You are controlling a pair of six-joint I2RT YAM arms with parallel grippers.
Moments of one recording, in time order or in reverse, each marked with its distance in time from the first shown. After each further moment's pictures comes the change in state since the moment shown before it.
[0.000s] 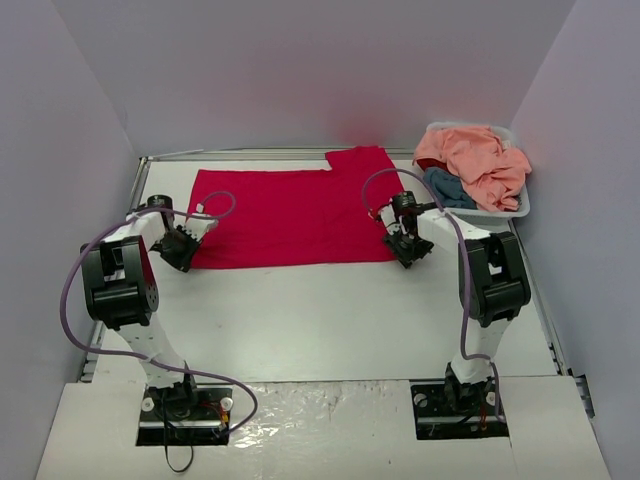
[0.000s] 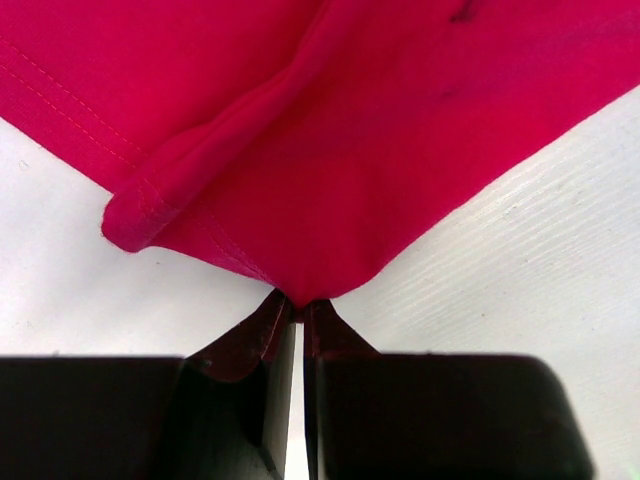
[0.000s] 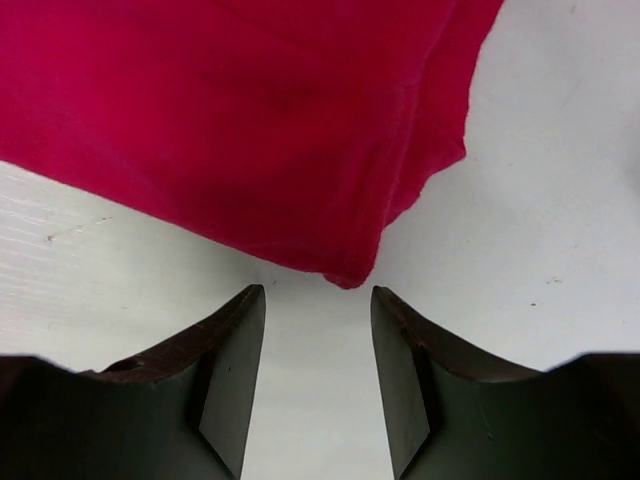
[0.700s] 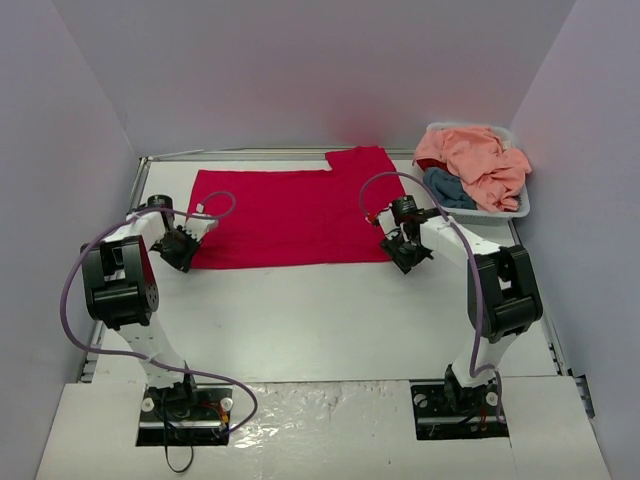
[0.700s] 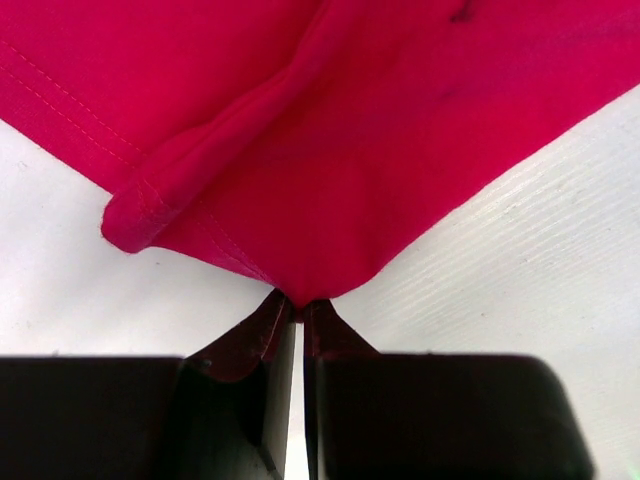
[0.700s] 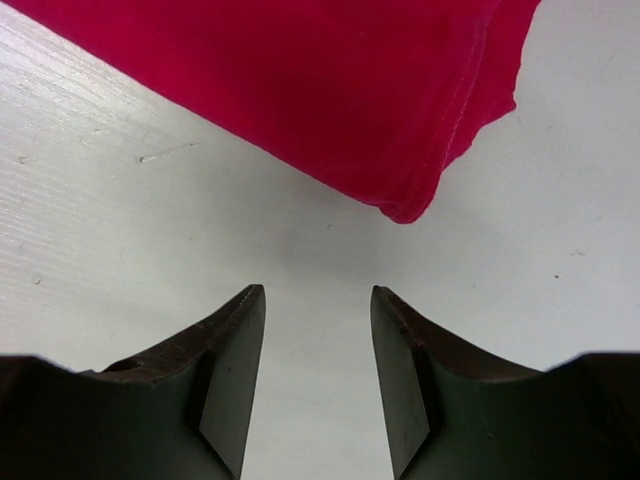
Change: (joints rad) left arm -0.001 0.002 0.005 -0.006 0.000 0.000; right arm 0.039 -0.124 -0.079 -0.015 -0.033 -0.002
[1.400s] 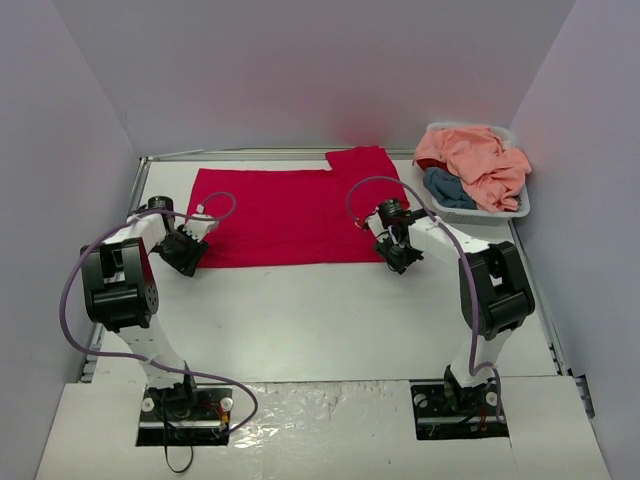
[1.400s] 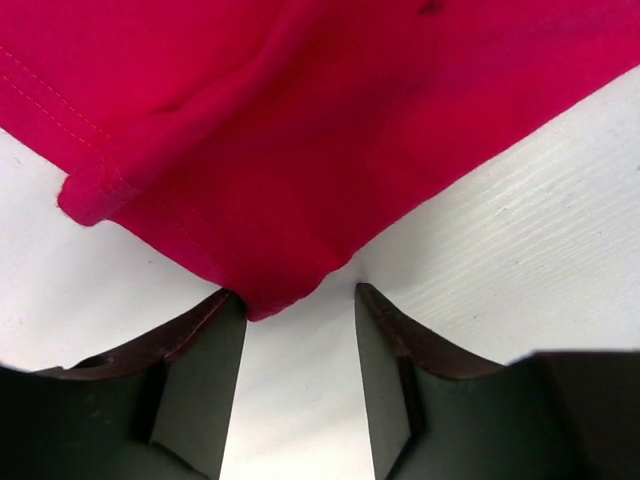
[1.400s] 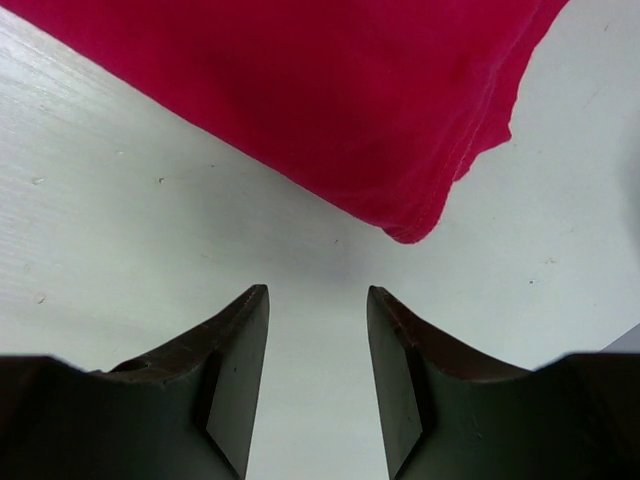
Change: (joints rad) left arm -0.005 -0.025 -0.033 0.030 0.000 -0.017; right arm 0.074 0.037 0.025 -0.003 0.093 -0.011
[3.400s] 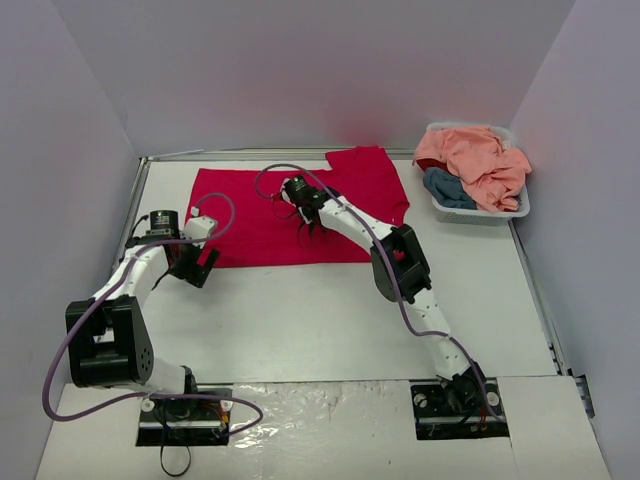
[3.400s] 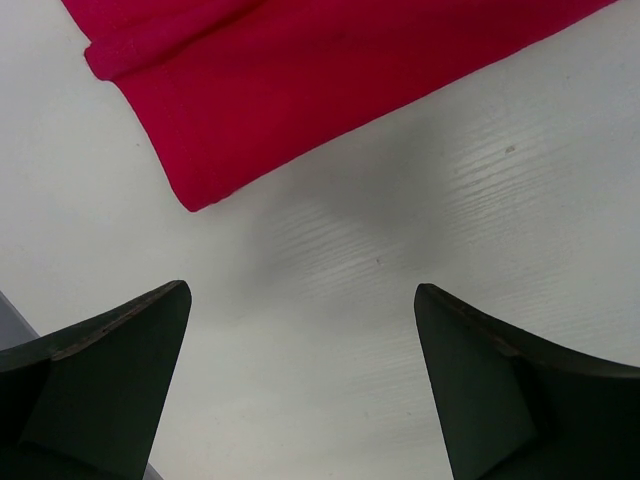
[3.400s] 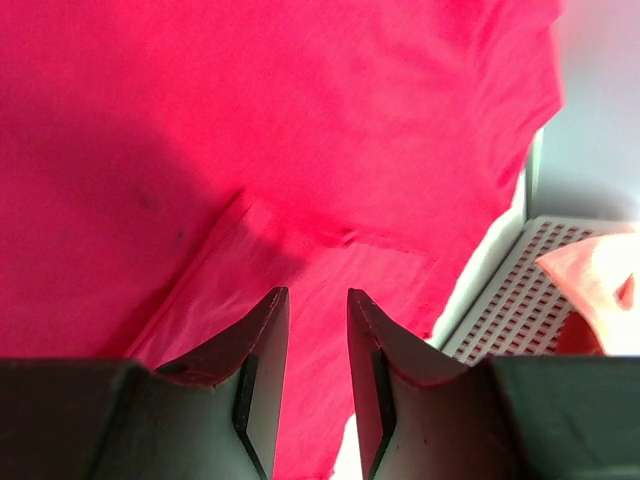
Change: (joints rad) left arm -0.087 -0.394 -0.292 0.154 -0.108 -0.270; right arm 0.301 0.746 1.041 0.019 0.387 -0.176
